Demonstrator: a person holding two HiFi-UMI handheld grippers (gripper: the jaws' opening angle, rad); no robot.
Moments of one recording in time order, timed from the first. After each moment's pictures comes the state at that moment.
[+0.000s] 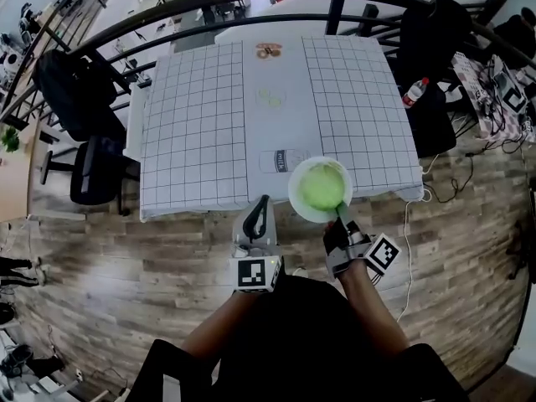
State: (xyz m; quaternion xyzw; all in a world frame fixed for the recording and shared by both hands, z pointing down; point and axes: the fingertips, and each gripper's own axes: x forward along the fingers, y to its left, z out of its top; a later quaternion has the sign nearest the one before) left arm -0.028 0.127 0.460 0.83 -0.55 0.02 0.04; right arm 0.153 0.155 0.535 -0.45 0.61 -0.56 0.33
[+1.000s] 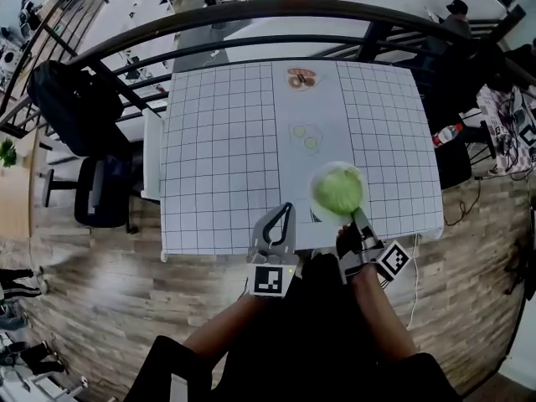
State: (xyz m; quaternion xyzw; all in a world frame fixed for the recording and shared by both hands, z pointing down) left arm -0.090 -0.045 0.450 0.86 -0.51 0.02 0.03; right arm 0.086 -0.024 0.534 -0.47 0.59 -0.56 0.34
